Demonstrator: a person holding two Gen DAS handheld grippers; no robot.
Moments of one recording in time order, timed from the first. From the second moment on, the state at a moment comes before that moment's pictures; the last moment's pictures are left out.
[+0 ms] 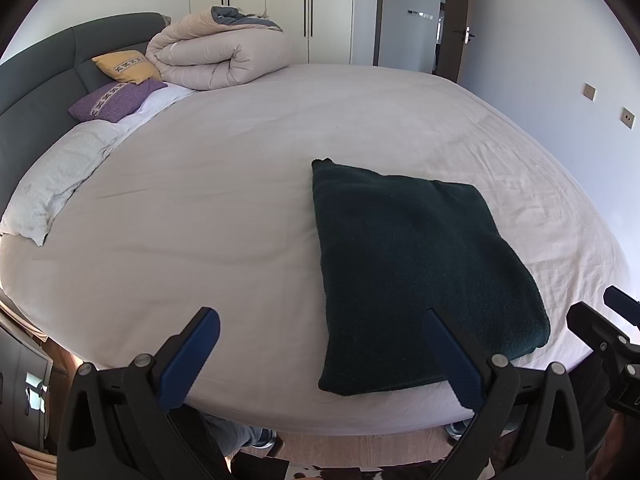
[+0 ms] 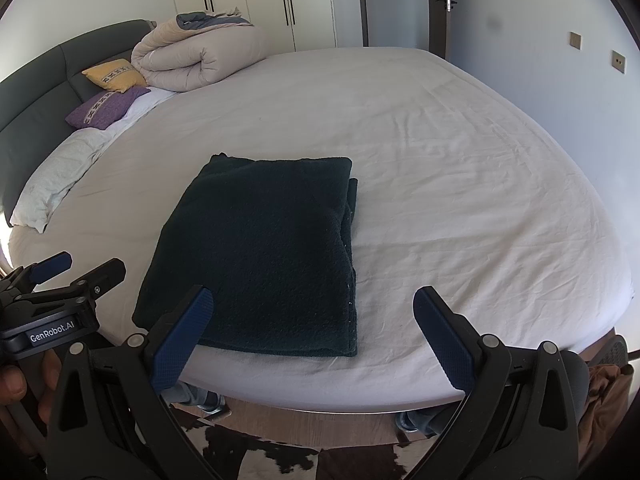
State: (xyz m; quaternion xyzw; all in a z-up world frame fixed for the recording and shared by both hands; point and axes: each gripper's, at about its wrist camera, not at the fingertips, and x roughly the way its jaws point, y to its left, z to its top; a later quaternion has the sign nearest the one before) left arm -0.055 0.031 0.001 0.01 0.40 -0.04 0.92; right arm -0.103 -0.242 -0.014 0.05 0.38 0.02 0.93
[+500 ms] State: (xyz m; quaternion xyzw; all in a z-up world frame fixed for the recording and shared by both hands) left arm -0.055 0.036 0.001 0.00 0.40 -0.04 0.91; right arm -0.101 -0.240 -0.017 0.05 0.38 0.02 0.92
